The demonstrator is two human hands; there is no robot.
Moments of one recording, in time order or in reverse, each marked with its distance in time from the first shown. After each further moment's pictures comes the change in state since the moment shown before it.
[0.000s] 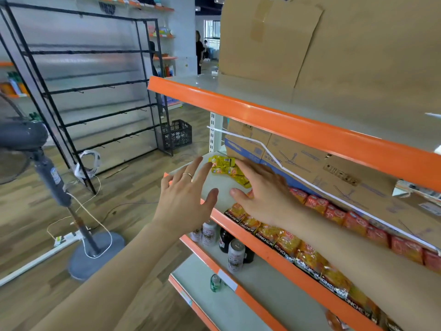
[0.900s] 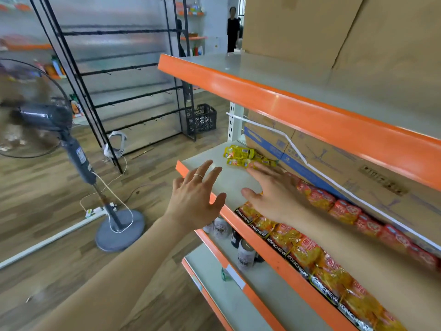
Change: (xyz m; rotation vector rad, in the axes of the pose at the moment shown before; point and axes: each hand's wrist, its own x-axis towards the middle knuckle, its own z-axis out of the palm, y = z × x) left_hand 0.025 -0.005 0.052 0.040 -0.184 -0.119; right_hand 0.054 0.058 0.041 -0.002 -0.154 -0.016
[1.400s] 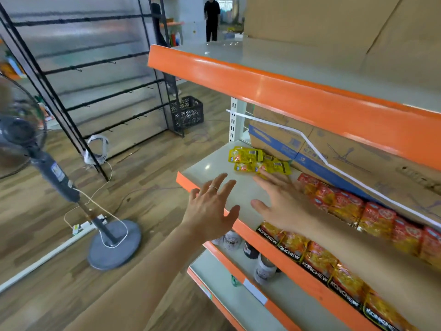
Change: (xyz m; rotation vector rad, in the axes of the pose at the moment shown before) left_hand 0.077 -0.065 0.056 -0.059 -0.144 0.166; right_hand 0.082 0.000 0.049 -0.093 -0.065 0.096
